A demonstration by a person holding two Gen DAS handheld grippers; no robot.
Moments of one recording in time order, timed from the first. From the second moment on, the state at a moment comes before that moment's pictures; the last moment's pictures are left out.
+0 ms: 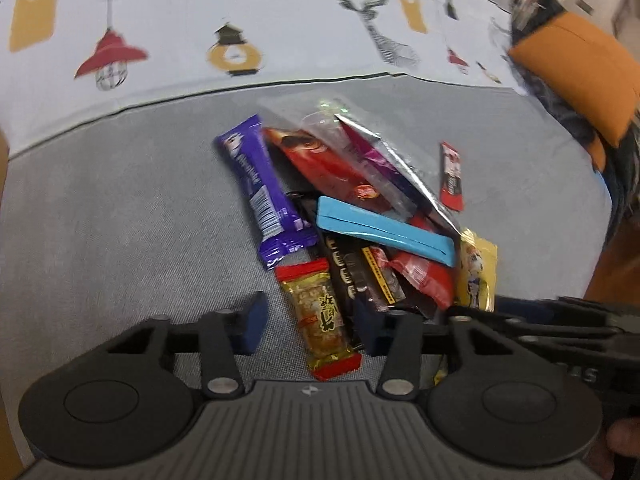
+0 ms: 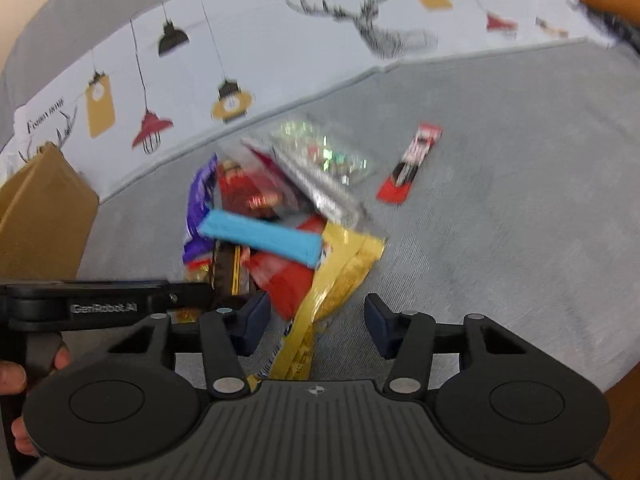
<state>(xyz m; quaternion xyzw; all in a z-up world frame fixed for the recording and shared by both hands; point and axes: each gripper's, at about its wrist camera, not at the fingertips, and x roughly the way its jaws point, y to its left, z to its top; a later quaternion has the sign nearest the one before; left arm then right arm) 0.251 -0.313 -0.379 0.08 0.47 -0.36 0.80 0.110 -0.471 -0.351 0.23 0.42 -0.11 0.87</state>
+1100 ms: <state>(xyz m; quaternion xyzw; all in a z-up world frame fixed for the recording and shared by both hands) 0.178 -0.197 -0.283 0.02 0.38 -0.32 0.87 0.069 -0.377 -0.277 0.20 0.33 -0.08 0.92</state>
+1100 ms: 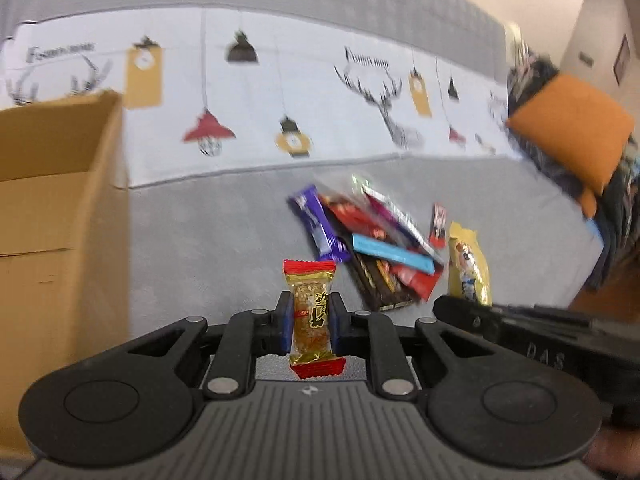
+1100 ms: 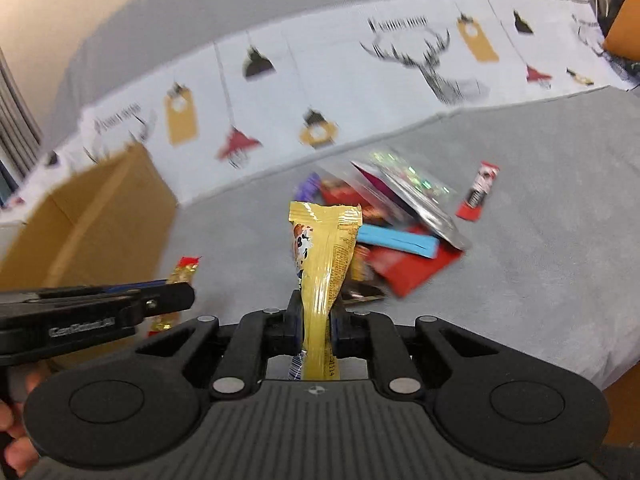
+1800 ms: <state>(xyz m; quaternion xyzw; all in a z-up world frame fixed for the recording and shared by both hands) 0.177 -0.010 -0.141 -0.09 0.25 -0.25 0.93 0.113 -0.191 -0.128 0.12 0.24 0.10 0.96</state>
